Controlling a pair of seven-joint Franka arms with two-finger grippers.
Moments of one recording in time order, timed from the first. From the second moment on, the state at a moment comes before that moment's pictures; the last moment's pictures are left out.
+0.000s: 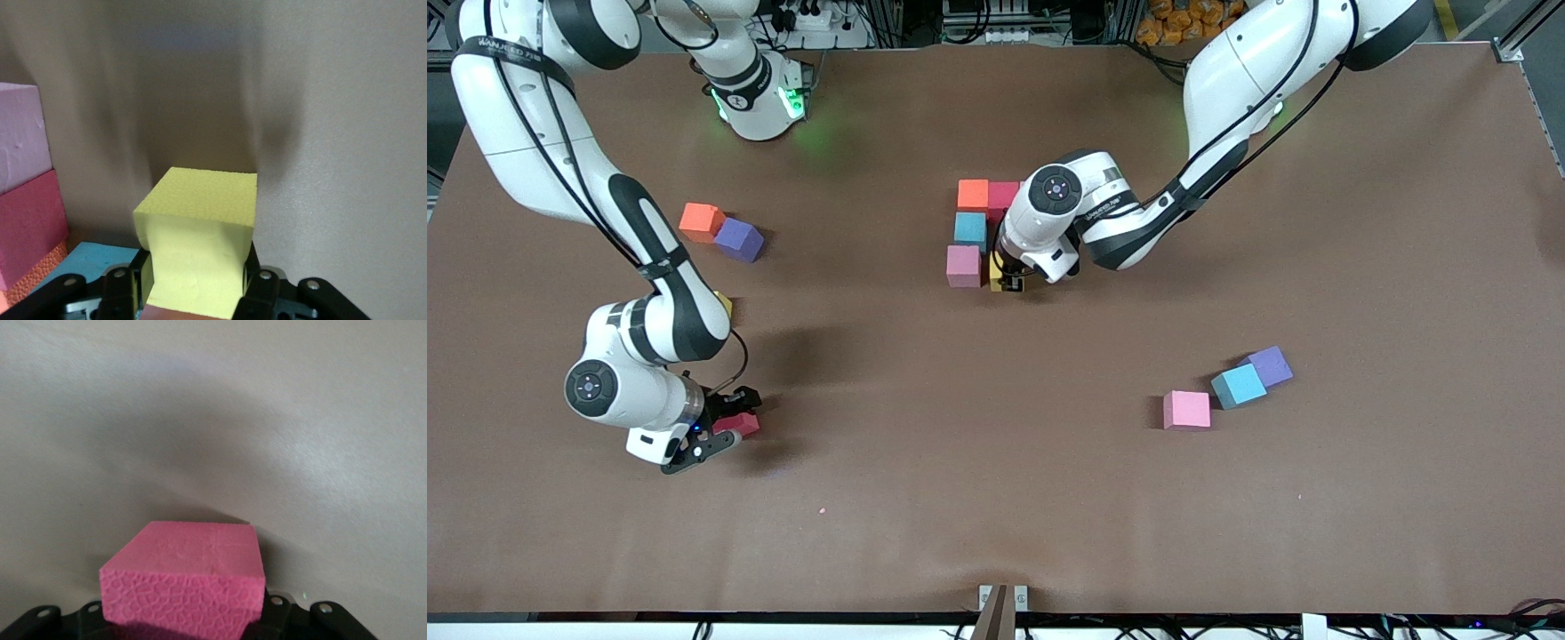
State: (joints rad) left arm -0.18 0.74 -0.73 -1.88 0.38 2.51 -2.65; right arm -0.16 0.79 0.26 -1.57 -0.17 2.28 -0.31
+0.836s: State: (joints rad) left arm -0.20 0.75 -0.73 -1.87 0.37 2.51 -2.65; right arm 0.07 0.72 0.31 -1.55 -0.16 2.22 0.04
